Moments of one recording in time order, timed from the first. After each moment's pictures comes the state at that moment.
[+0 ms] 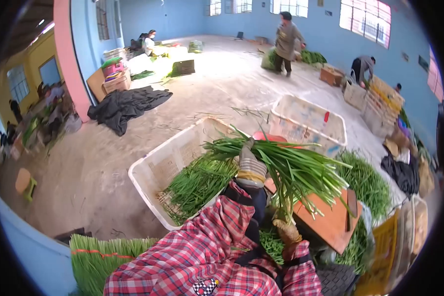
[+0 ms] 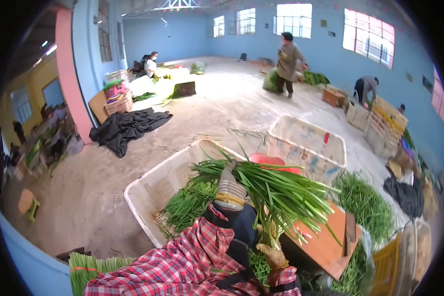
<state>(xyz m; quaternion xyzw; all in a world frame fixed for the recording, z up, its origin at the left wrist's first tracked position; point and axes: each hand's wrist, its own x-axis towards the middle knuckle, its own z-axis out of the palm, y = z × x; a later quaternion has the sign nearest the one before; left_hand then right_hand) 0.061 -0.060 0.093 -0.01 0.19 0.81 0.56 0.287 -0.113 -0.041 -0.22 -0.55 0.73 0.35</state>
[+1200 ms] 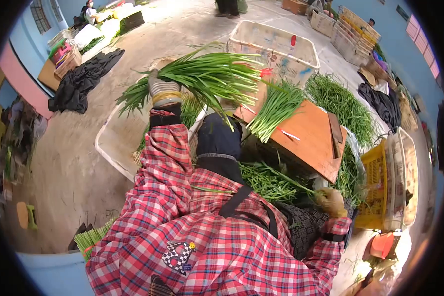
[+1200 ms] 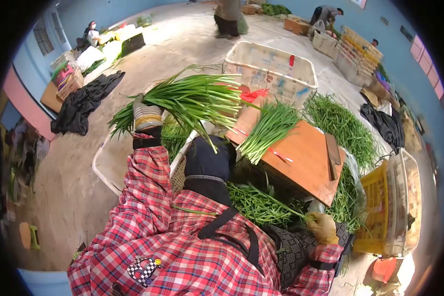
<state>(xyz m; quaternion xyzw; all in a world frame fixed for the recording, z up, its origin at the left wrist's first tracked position) -0.069 -0.042 0.044 -0.02 0.16 0.87 0.46 0.539 -0.173 -0.009 -0.60 -0.75 0.25 0.09</state>
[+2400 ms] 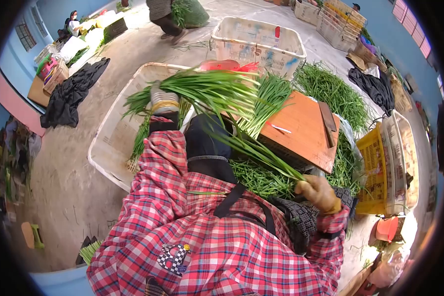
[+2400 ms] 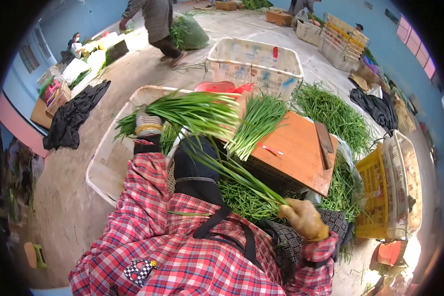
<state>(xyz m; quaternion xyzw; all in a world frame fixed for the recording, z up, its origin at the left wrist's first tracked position) -0.052 -0.004 -0.009 -0.05 0.22 0.84 0.48 0.445 -0.184 0.077 -0.49 -0.77 0.39 0.12</state>
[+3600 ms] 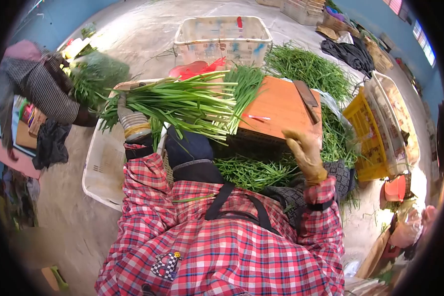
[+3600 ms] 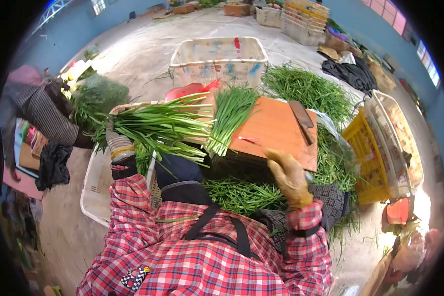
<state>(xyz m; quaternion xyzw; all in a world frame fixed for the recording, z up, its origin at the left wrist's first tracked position) -0.014 -0.036 0.043 0.07 0.22 0.84 0.48 0.444 -0.152 0.042 -0.50 -0.72 0.26 0.41</state>
